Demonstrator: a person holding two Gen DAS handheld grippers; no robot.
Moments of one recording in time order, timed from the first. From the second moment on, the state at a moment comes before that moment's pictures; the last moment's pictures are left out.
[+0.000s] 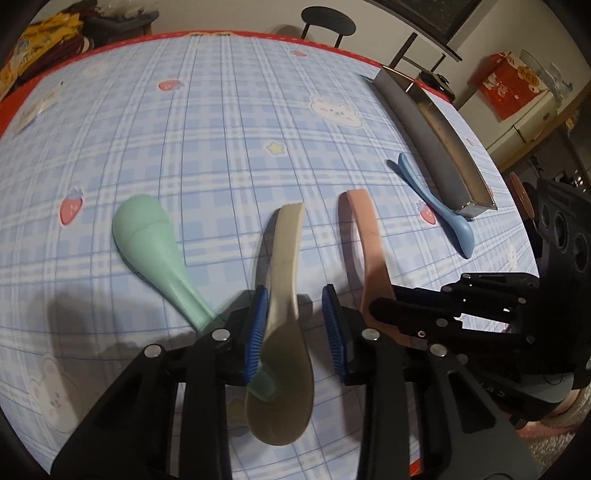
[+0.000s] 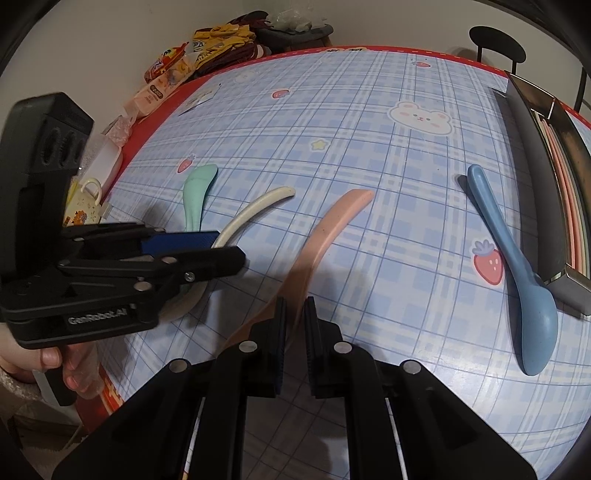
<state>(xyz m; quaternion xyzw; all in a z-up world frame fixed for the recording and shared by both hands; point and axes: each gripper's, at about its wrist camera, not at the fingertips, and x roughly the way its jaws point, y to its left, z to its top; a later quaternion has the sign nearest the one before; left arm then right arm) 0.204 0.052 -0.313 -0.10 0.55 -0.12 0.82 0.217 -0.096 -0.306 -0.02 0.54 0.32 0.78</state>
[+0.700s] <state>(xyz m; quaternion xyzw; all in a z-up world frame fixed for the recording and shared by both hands) 0.189 0.056 -0.316 -0.14 0.53 -0.09 0.83 0.212 -0.097 -0.306 -0.02 0.53 0.32 0.79</state>
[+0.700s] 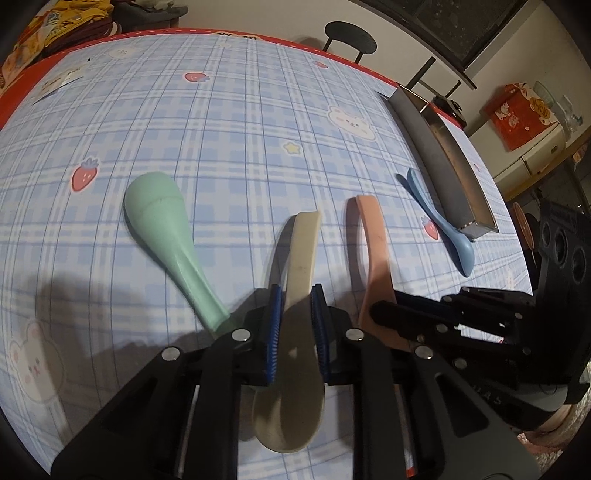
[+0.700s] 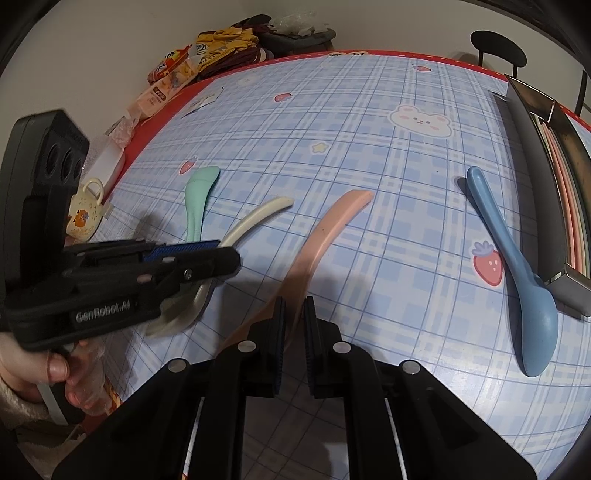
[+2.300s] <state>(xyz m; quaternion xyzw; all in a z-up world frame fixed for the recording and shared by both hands) 0.201 -0.011 -0.253 -0.17 0.51 -0.15 0.83 0.208 -0.234 -0.260 0.12 0.48 0.23 0.84</state>
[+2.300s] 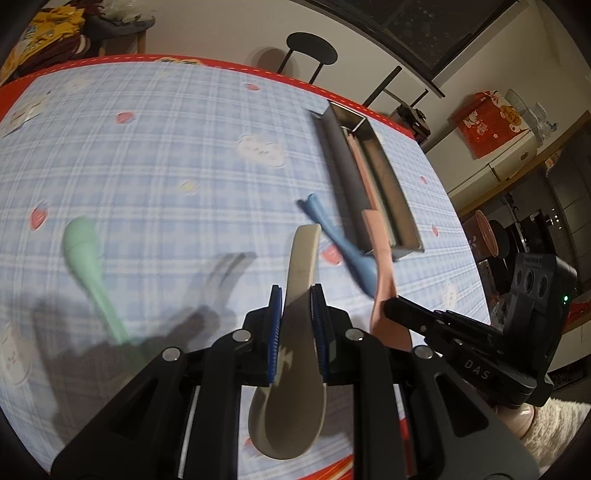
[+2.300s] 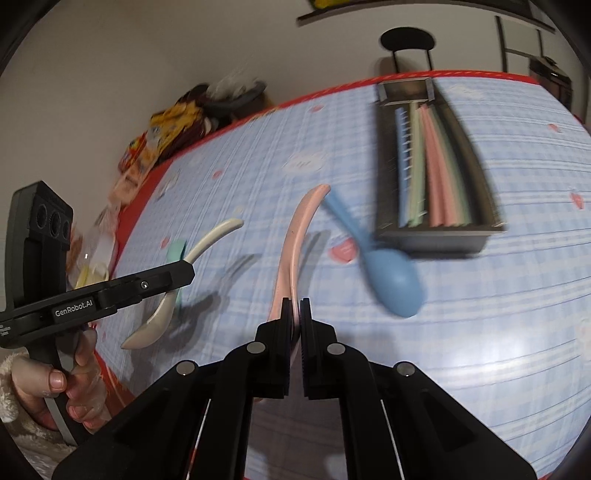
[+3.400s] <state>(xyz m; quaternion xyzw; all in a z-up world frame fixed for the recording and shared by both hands) 0.366 -0.129 -0.265 -0.27 0.52 -0.13 0.80 0.328 -0.304 -0.273 0.11 0.47 0.17 0.86</state>
